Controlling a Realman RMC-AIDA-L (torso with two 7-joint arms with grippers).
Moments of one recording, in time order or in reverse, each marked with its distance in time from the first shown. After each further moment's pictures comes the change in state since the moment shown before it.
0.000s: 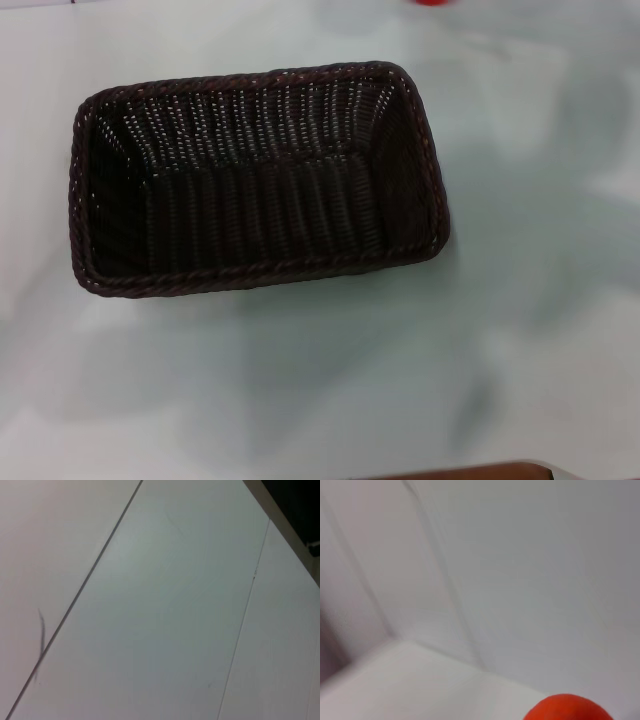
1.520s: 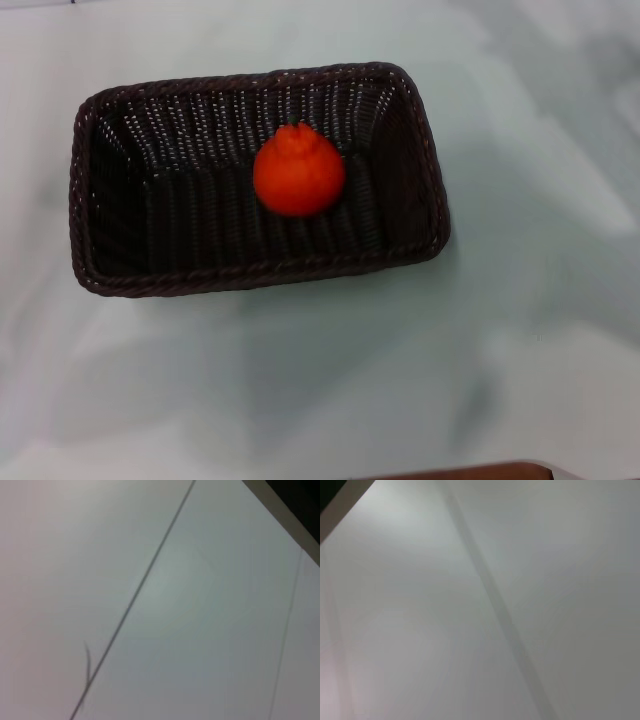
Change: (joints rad) left arm -0.008 -0.005 -0.030 -0.143 -0.105 0.000 0.129; right arm -0.219 0.015 -0.019 0.728 1.160 -0.067 -0.934
